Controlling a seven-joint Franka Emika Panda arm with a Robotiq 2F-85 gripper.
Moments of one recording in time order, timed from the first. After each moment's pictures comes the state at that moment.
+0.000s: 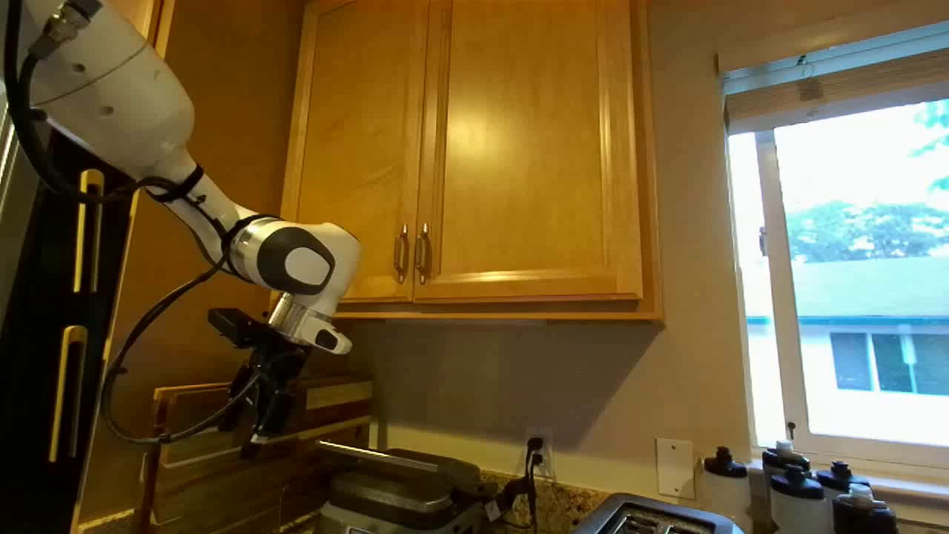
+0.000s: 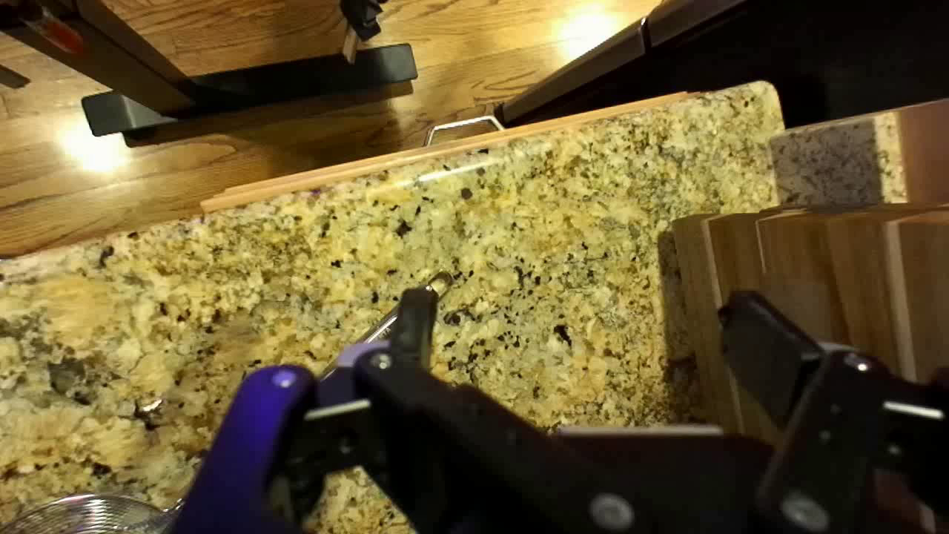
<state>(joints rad) 0.10 -0.33 0.06 -2.34 0.36 1.85 0.24</state>
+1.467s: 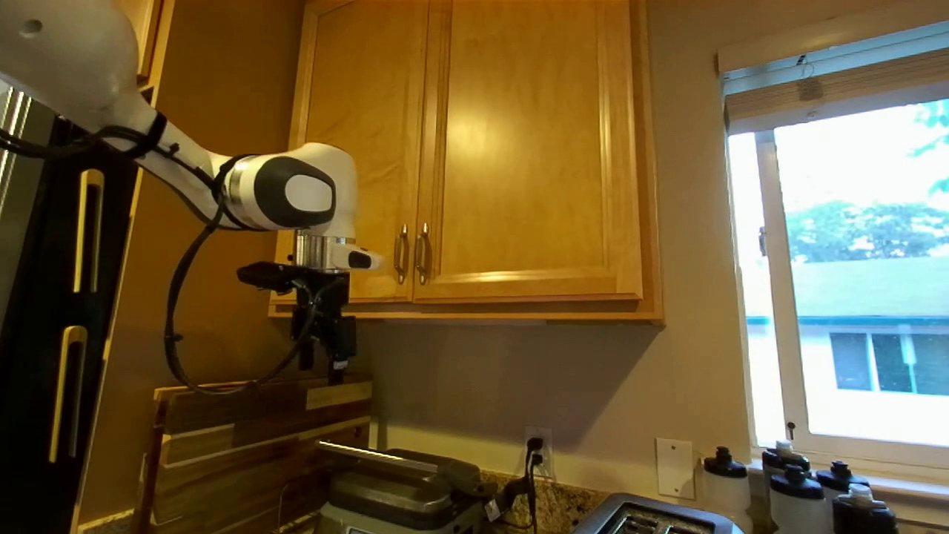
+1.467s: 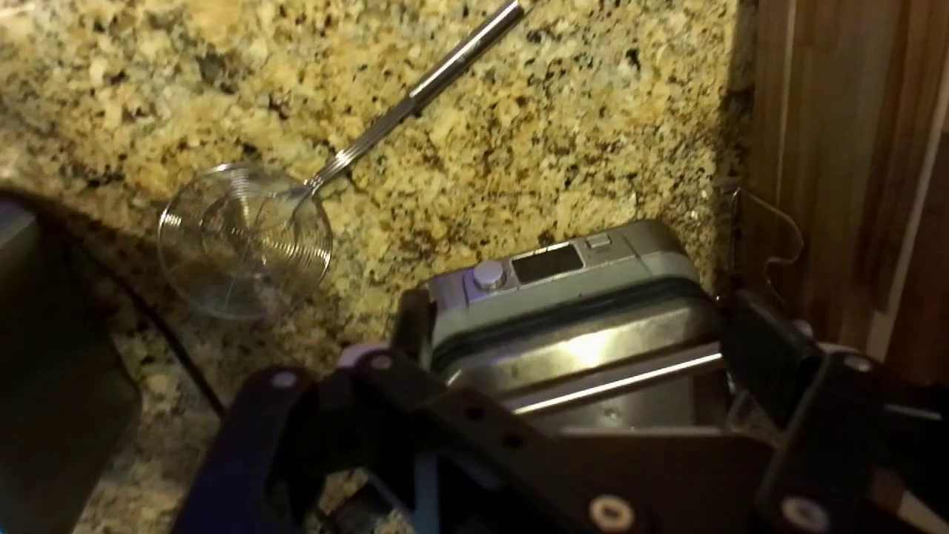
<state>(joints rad) 0.00 -0.50 0.07 -2.31 0.15 2.04 0.24</state>
